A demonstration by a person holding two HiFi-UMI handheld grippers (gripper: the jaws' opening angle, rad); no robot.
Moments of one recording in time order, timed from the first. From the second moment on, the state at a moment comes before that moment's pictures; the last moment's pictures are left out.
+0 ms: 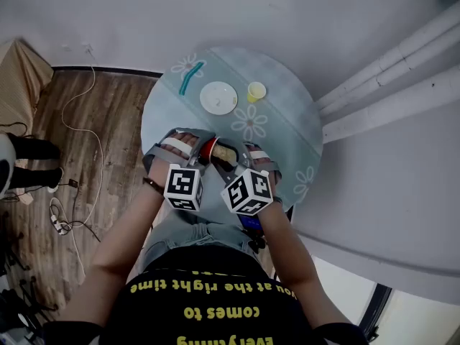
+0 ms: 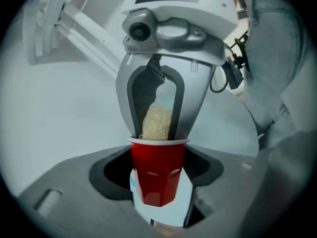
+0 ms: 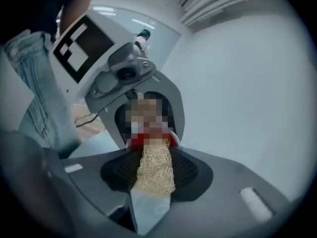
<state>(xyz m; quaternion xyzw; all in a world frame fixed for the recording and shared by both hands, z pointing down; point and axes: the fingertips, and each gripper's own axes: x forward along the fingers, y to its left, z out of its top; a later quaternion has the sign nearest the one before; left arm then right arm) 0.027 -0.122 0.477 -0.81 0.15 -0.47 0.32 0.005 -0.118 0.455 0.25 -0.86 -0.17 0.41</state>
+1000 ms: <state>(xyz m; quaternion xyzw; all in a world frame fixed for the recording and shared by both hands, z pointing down) 0.036 -0.121 0.445 -0.78 0.17 -0.43 0.42 0.017 -0.119 0.427 0.24 -0.94 0.14 0.20</state>
